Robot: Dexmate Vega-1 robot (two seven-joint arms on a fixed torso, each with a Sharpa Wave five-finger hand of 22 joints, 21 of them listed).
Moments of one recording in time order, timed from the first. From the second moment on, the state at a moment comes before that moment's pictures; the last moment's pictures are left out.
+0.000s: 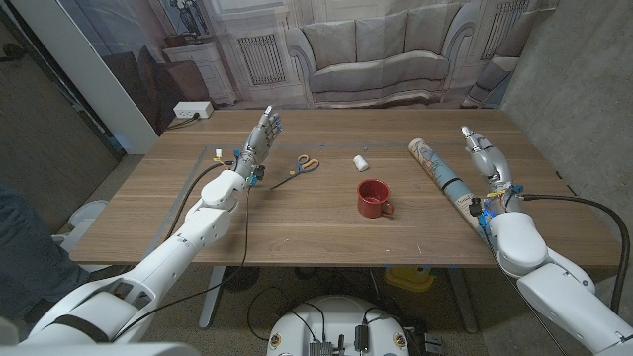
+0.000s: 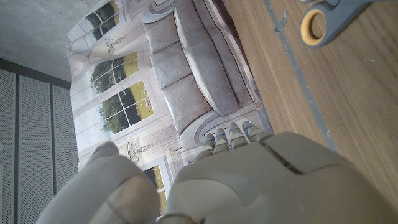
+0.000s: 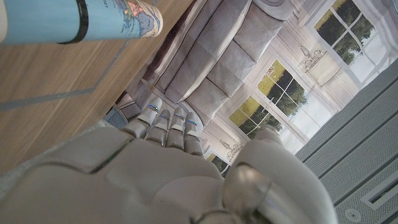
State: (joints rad) left arm 0.75 0.47 0.42 -1.22 -0.58 -0.38 -0.11; left_hand 0.35 -0.04 0.11 0.10 0.33 -0.06 0.05 0.20 0.18 -0.05 0.00 0.20 0.19 -0.12 0.01 0.19 0.18 -0.14 -0.03 0.19 0.18; right arm -1.47 -0.67 -0.02 -2.05 0.20 0.03 -0.50; right_hand 0.37 0.01 0.11 0.02 0.22 0.23 0.06 0.20 0.18 0.25 0.09 0.22 0.18 0.15 0.03 0.20 0.18 0.15 -0.04 0.38 0.17
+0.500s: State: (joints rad) left arm 0.76 0.47 0.42 -1.23 -0.58 -0.38 -0.11; left_hand 0.35 -0.04 0.11 0.10 0.33 -0.06 0.05 0.20 0.18 -0.05 0.00 0.20 0.19 -0.12 0.01 0.19 0.18 -0.14 -0.03 0.19 0.18; right arm -1.48 -0.68 -0.02 -2.11 0.13 -0.10 -0.54; right_hand 0.39 0.01 0.11 0.01 0.22 0.23 0.06 0.20 0.18 0.26 0.09 0.22 0.18 0.15 0.03 0.20 0.18 0.16 -0.04 0.37 0.17
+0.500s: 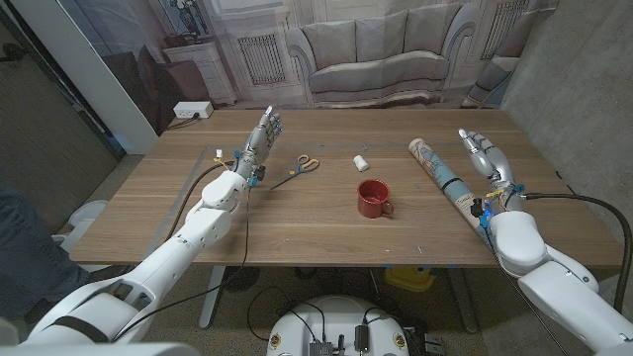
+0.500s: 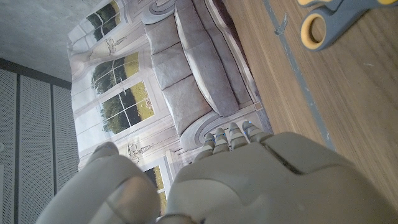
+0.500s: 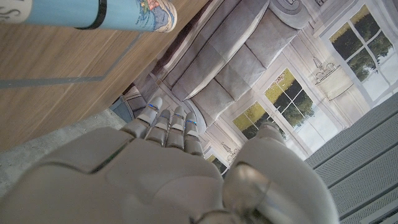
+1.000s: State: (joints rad) left arm 0.78 0.48 0.42 -1.25 -0.58 -0.38 -0.09; left_hand 0.35 -0.04 0.10 0.10 0.33 -0.06 0.05 0.20 0.18 -0.05 0.00 0.20 0.19 -0.12 0.01 0.19 0.18 -0.14 -0.03 0.19 0.18; right arm -1.49 -0.69 -0.01 -2.16 0.09 -0.21 -0.55; right_hand 0.40 0.01 0.12 0.00 0.22 0.24 0.06 0.20 0.18 0.27 0.09 0.22 0.18 0.15 0.03 0.20 0.18 0.17 -0.04 0.37 0.17
